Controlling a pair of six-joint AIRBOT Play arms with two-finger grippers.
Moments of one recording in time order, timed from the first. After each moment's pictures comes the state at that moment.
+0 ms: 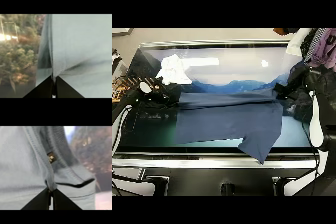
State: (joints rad) left arm 0.05 -1.67 1.35 1.21 -1.06 -1.57; right arm -0.11 -1.84 1.74 1.71 -1.30 -1.27
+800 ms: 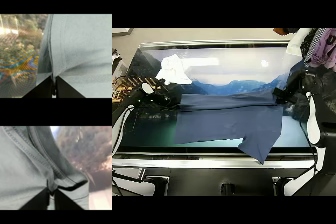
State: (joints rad) left arm 0.04 -1.69 1.35 1.21 -1.08 -1.57; right arm -0.11 -1.89 1.74 1.69 -1.34 -1.27
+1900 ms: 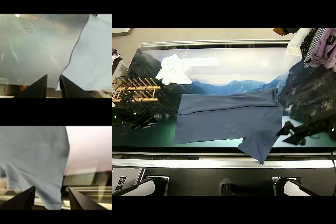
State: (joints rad) left arm 0.35 -1.28 1.02 1.20 -1.32 -1.52; right arm -0.46 -1.28 0.77 2.07 -1.39 -1.63
